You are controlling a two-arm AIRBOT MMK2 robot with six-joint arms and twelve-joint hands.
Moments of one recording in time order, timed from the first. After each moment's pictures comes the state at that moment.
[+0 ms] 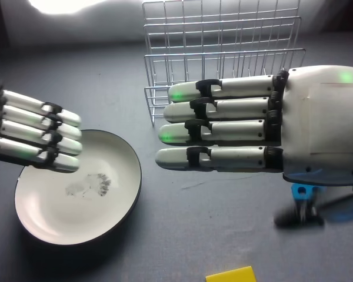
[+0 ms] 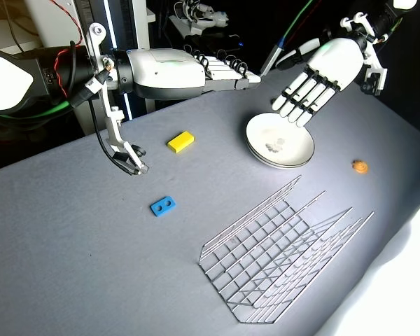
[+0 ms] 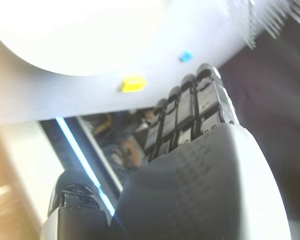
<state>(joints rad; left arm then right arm) 0.61 -0.88 1.57 1.61 -1.32 -0.08 -0.61 -0.82 0.82 -0.81 0.75 -0.69</state>
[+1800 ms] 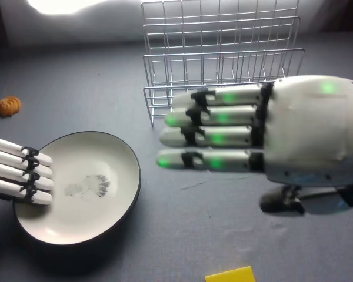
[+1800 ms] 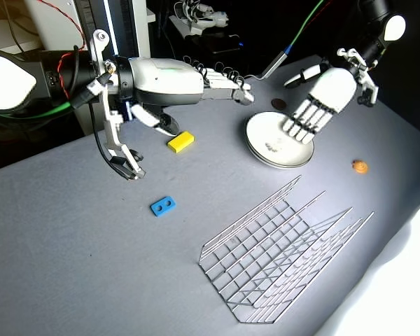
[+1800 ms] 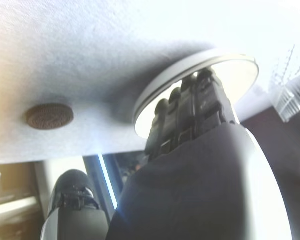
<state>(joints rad) 0.99 -1.05 1.84 1.44 -1.31 0.05 -0.61 -0.88 0.83 -0.74 0.62 -0.83</state>
